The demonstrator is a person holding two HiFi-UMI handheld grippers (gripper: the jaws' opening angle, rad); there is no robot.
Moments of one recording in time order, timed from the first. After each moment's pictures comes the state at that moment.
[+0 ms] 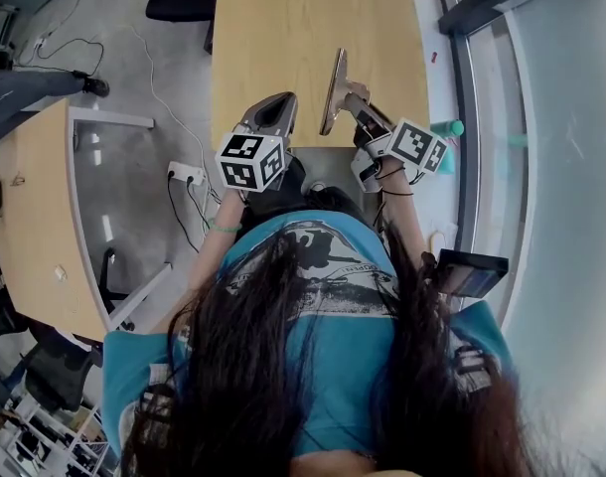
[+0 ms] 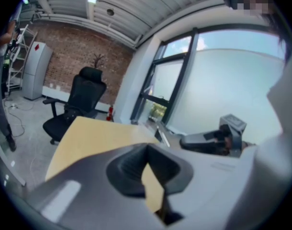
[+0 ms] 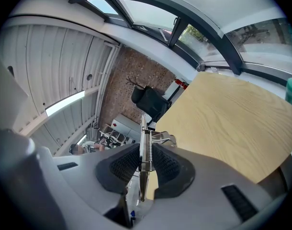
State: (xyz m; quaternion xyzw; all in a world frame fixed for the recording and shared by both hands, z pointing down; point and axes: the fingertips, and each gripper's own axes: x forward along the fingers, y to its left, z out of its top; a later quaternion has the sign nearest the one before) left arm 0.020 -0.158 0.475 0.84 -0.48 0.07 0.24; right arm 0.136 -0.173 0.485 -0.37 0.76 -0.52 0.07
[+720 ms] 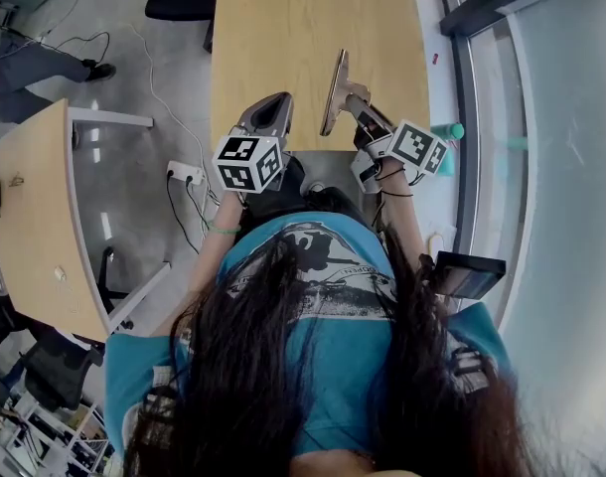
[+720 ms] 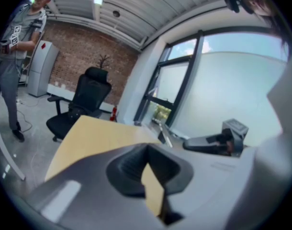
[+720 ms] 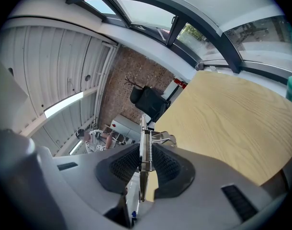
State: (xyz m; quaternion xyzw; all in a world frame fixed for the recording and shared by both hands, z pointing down) left arm 0.009 -0.159 0.474 0.83 -0.50 0.05 0.25; right arm 0.137 -0.174 0.485 -0.37 0.76 -0.53 0.07
